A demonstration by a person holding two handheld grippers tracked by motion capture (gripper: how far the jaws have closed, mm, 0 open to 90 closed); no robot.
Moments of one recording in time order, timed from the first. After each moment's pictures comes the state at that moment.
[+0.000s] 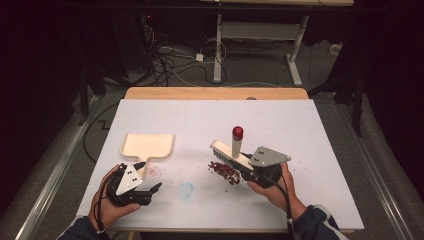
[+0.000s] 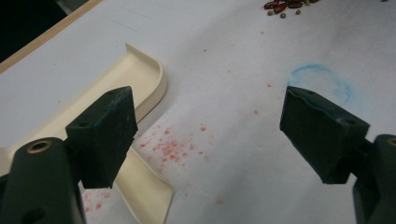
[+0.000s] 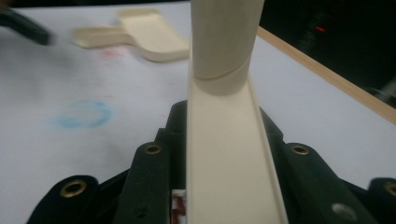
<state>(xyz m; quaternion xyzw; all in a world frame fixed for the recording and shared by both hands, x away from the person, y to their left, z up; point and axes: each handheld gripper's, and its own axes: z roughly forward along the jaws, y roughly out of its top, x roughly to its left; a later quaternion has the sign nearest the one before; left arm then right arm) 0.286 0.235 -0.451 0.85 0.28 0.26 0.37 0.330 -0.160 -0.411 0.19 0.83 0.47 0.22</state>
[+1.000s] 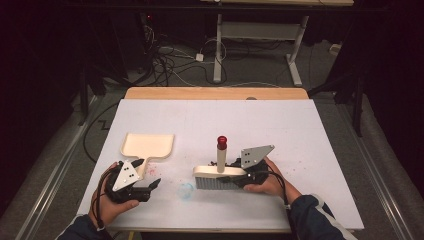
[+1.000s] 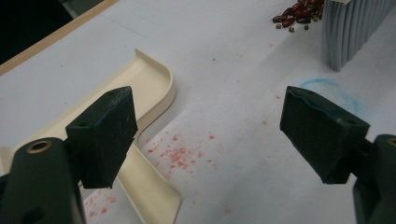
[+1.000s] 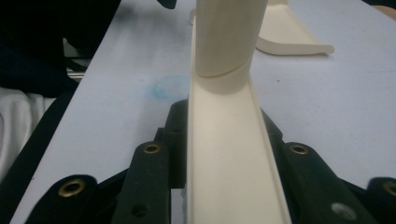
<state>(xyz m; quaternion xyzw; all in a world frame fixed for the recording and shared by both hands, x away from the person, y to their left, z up) 0.292 0.239 -0.448 0.84 0.29 0.26 0.38 0.377 -0.143 -0.451 0.02 0.87 0.49 0.04</state>
